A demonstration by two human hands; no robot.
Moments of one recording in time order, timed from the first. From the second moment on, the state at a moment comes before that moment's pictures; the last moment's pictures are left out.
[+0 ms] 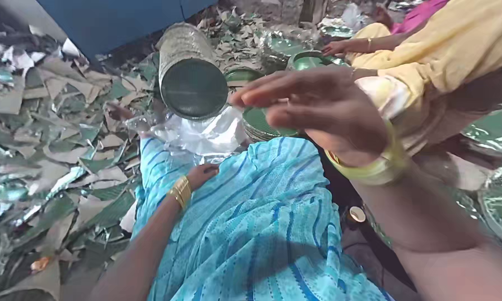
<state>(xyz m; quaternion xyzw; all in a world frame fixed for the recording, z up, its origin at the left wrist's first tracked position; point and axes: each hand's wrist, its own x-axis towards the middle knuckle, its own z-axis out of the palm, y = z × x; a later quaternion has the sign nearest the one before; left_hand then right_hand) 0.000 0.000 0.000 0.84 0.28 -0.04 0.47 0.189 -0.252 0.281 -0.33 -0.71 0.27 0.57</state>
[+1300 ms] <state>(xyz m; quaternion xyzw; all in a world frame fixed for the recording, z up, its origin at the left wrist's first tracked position) 0.021 0.046 -0.045 0.79 0.11 -0.14 0.59 0.289 0.017 -0.046 -0.85 -0.47 -0.01 -0.25</state>
